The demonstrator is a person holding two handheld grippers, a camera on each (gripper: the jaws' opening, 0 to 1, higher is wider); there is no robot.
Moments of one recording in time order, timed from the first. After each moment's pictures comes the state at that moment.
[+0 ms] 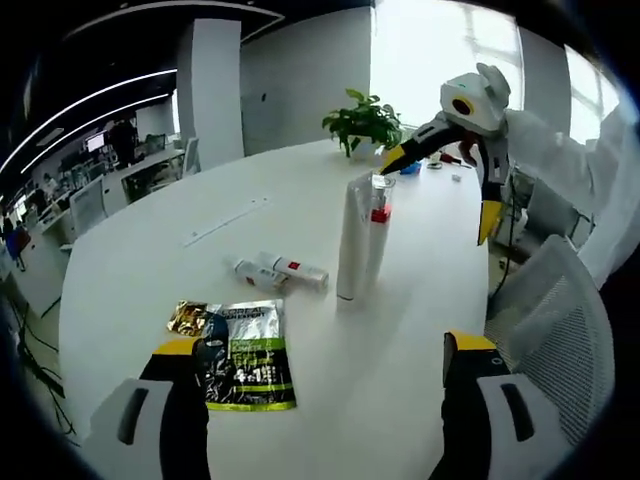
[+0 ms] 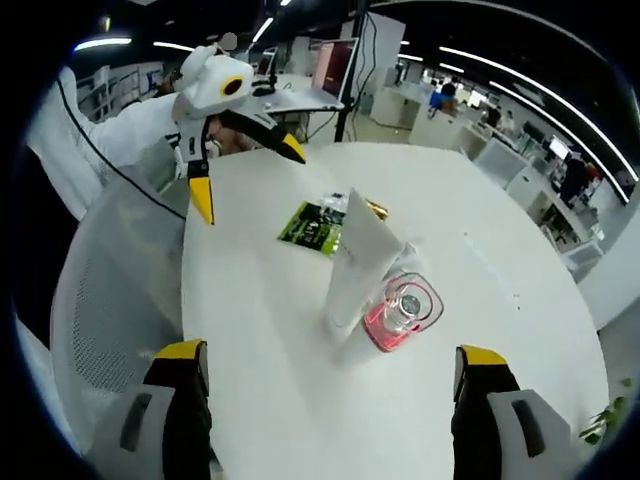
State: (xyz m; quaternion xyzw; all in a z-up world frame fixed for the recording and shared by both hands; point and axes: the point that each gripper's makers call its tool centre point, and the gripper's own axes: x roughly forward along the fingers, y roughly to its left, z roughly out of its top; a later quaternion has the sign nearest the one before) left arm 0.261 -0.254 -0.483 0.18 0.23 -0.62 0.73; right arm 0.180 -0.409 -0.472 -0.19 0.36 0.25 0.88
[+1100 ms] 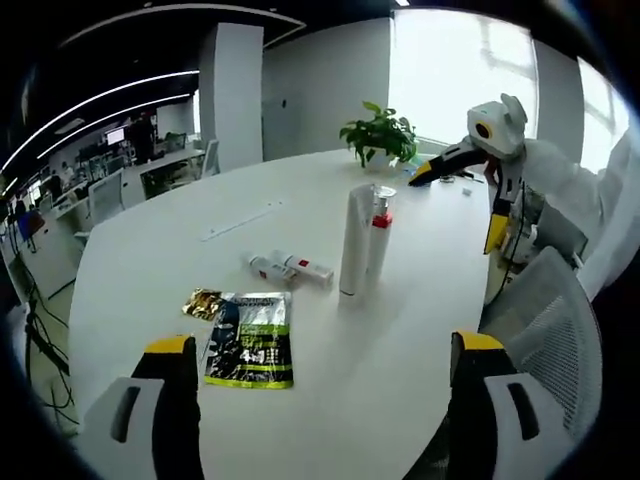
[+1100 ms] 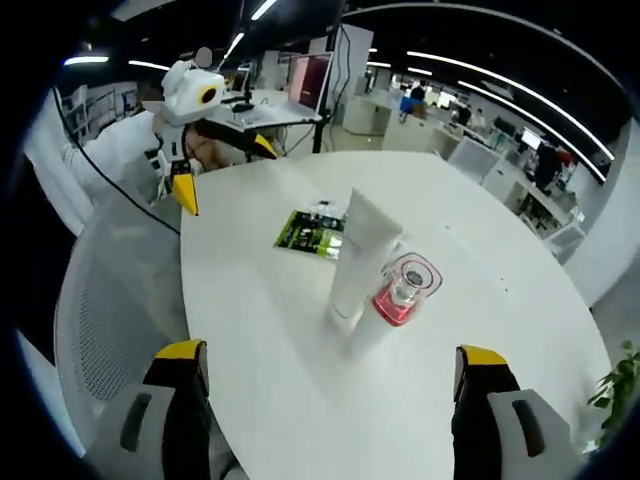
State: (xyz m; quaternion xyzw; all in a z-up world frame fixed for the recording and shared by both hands) left arm 0.252 -0.226 -0.472 0.15 0.23 -0.60 0.75; right arm 0.154 -0.407 -0.469 -0.17 0.36 0.22 0.89
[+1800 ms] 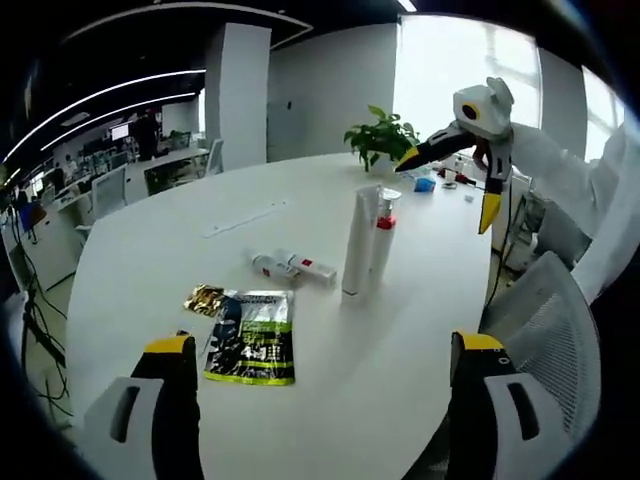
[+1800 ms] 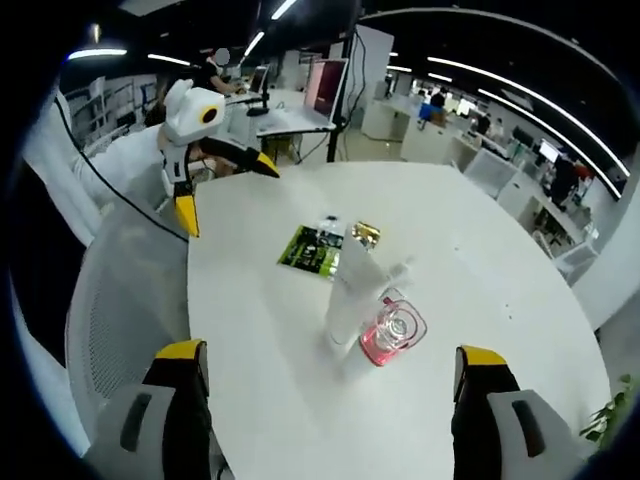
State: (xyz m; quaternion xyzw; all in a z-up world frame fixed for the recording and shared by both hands) left arm 0.260 -0.220 -0.476 0.14 0.24 -0.59 0.76; right arm 0.187 -0.399 -0.438 -0.17 0.35 0.27 0.88
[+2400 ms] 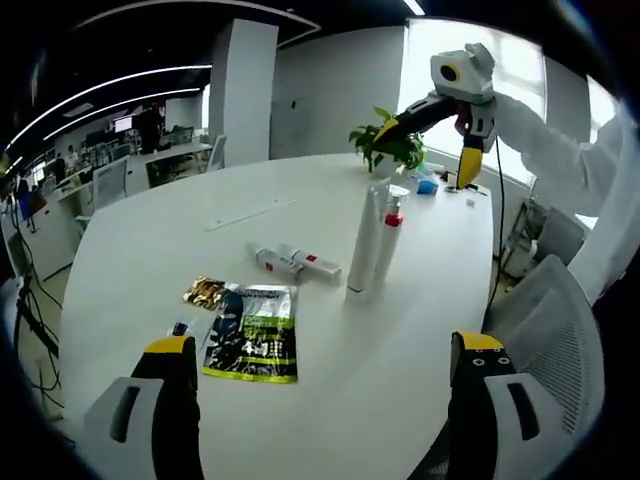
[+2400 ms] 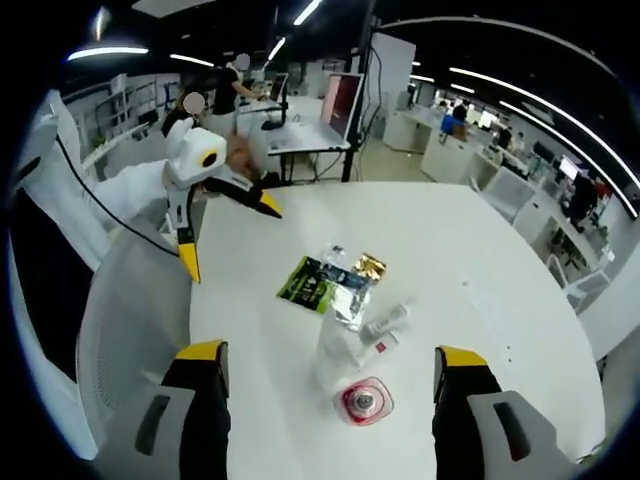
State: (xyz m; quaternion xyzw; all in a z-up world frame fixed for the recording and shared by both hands) left arm 0.270 -0.218 -0.486 0.12 0.24 -0.59 0.76; right arm 0.244 -0.384 -0.406 -0.19 0.35 0.31 0.86
